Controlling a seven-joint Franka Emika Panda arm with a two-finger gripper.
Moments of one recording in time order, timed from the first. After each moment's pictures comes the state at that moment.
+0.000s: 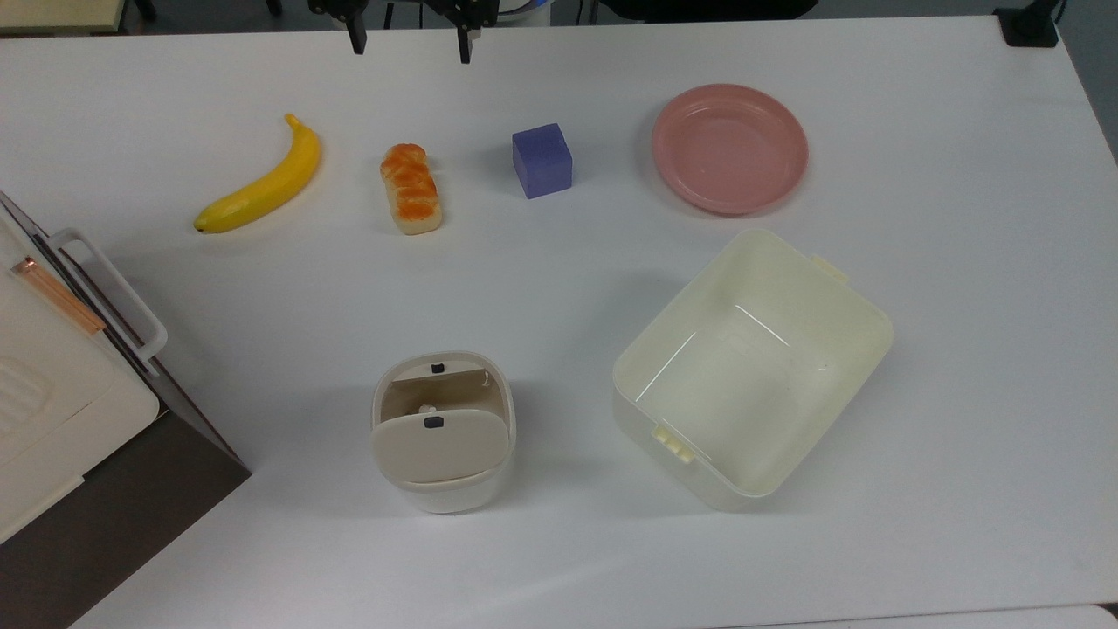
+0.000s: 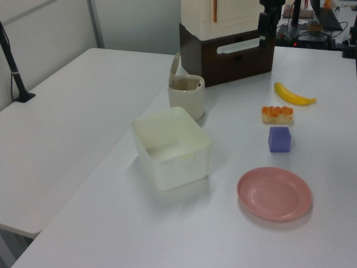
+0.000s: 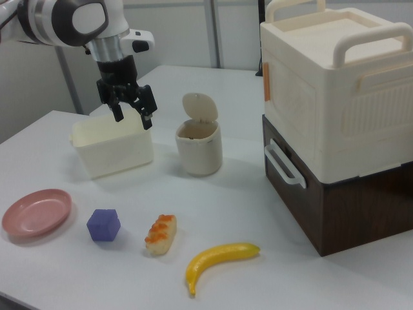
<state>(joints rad) 0.41 -0.01 -0.46 -1.65 -0.02 1.68 0.04</state>
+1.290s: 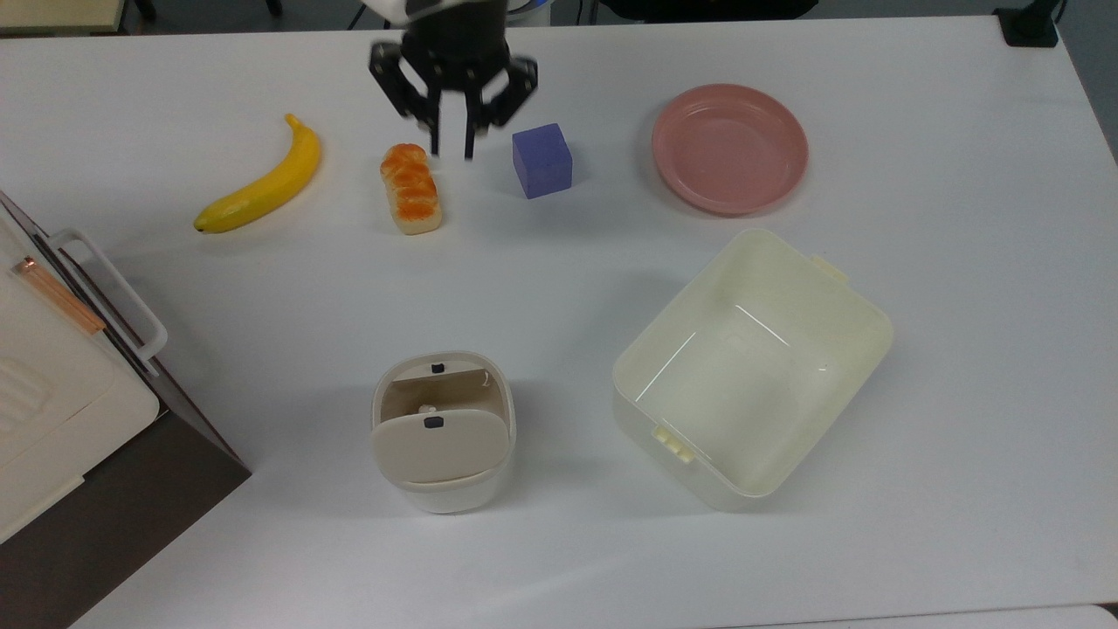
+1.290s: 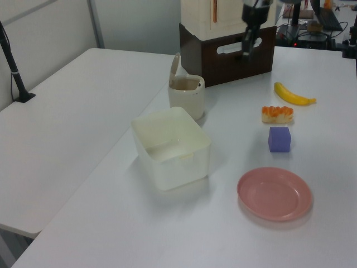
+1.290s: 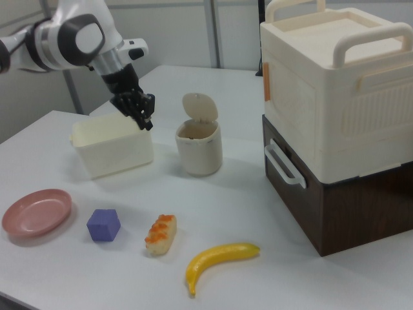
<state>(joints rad) 0.45 0.09 -0.41 -1.68 -0.12 1.93 0.08</state>
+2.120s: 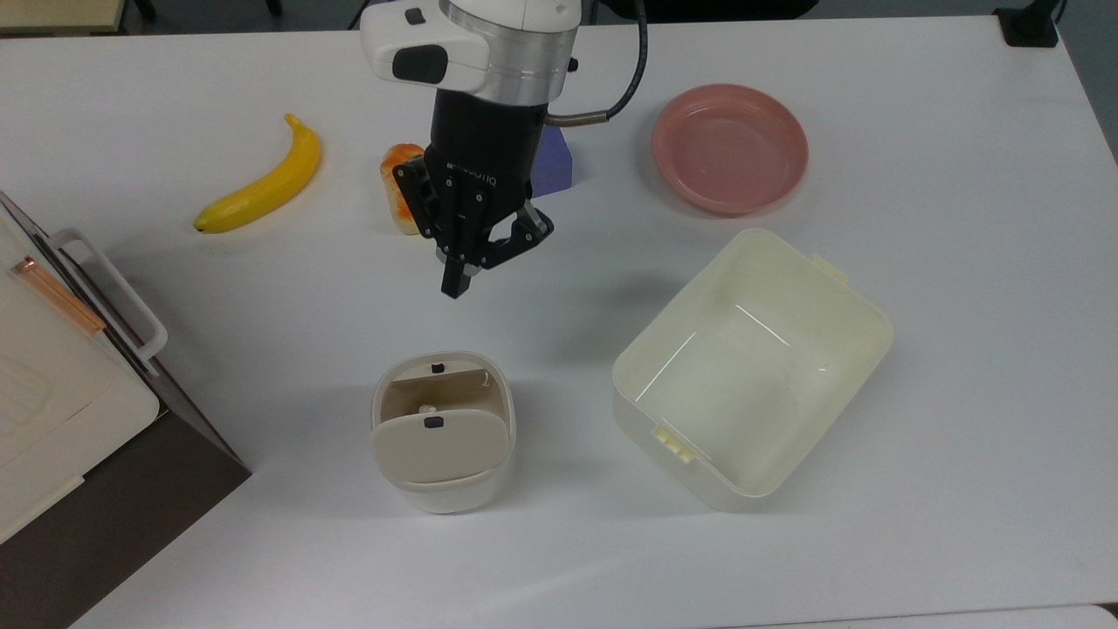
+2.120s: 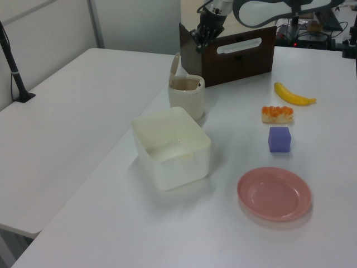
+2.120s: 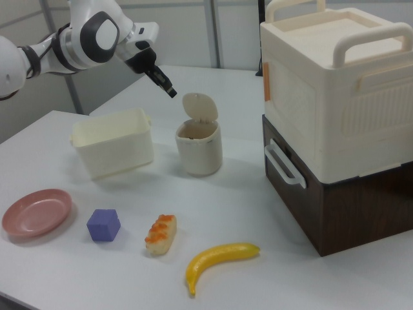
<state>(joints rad) 0.42 0.39 -0.41 -1.38 -0.14 2.19 0.66</state>
